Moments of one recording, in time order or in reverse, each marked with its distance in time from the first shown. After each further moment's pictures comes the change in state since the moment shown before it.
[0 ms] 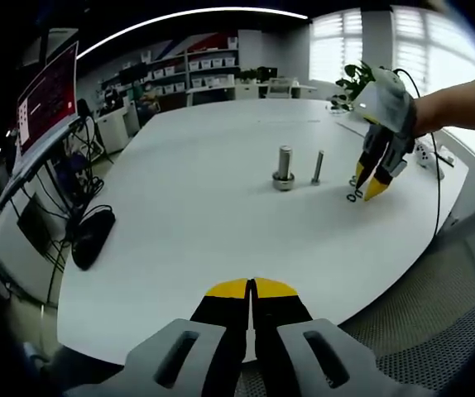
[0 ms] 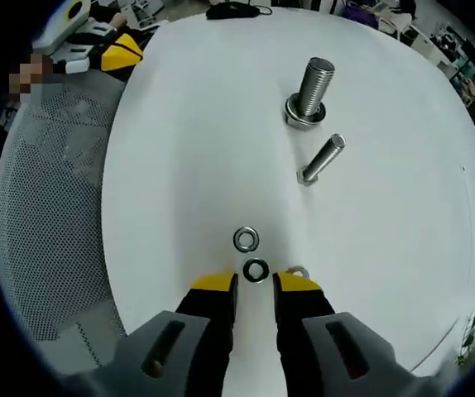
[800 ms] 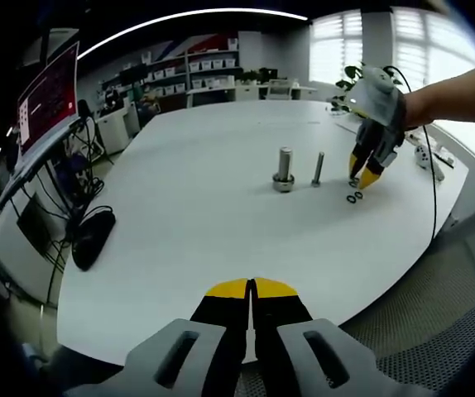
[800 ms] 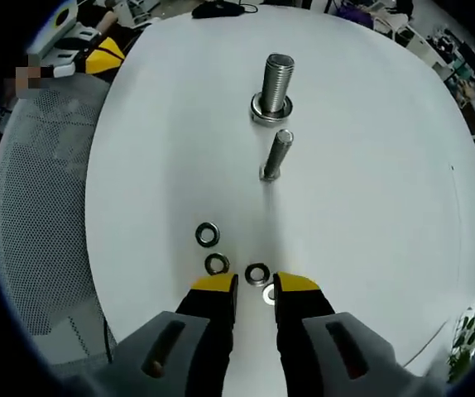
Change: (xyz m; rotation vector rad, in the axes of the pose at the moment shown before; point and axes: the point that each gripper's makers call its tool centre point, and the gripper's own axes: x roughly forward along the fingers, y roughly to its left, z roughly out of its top) left arm 0.000 0.001 0.001 -0.003 -0.008 0.000; right arm 0.000 -0.030 -0.002 -0.006 0.033 -0.047
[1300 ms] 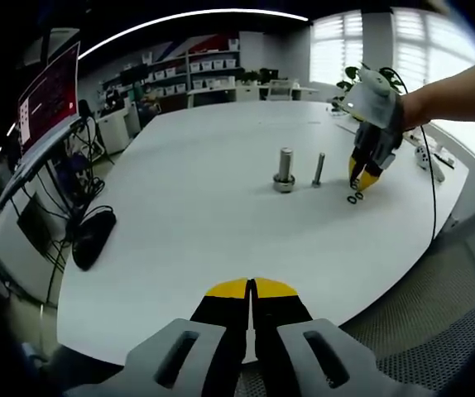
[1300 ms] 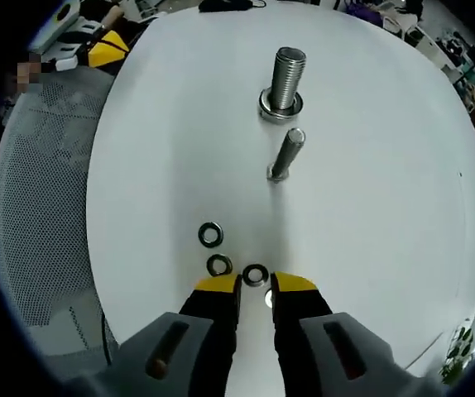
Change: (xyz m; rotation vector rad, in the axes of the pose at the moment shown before) left arm 0.000 0.001 -0.001 -0.001 0.006 0.005; right arm 0.000 0.005 0.000 -0.077 0.014 0.025
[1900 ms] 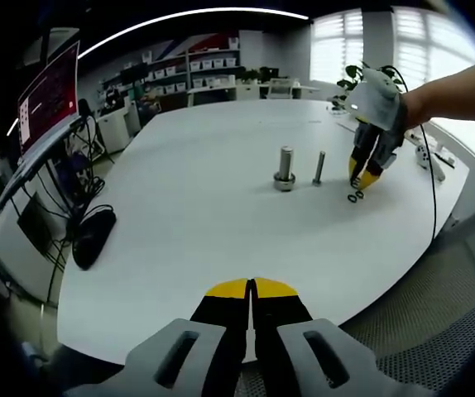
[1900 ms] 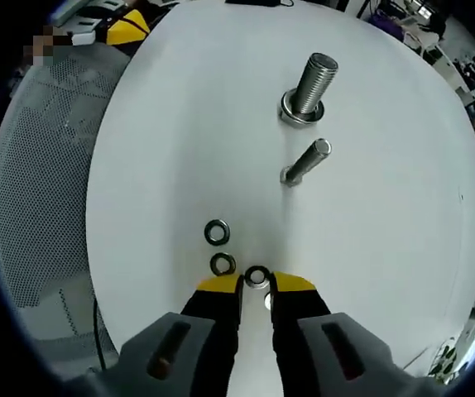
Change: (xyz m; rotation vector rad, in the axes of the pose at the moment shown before) left arm 0.000 0.000 0.000 0.000 0.000 -0.001; right arm 0.000 0.001 0.001 -0.053 0.015 -0.008
